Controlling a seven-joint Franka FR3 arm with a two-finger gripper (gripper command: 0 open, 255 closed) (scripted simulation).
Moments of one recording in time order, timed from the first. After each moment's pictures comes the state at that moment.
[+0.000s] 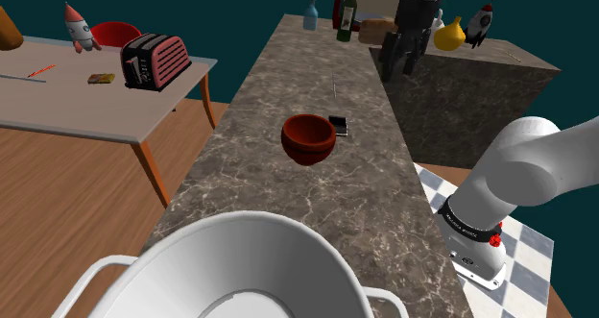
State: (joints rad) arm 0.02 -0.75 0.02 -2.41 0.06 1.57 0.16
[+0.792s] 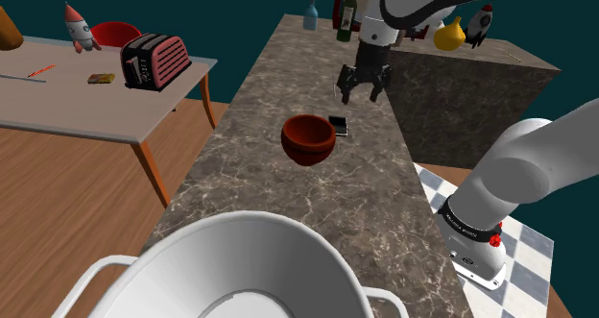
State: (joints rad) arm -0.06 -0.51 0.08 -2.52 0.11 1.98 0.43
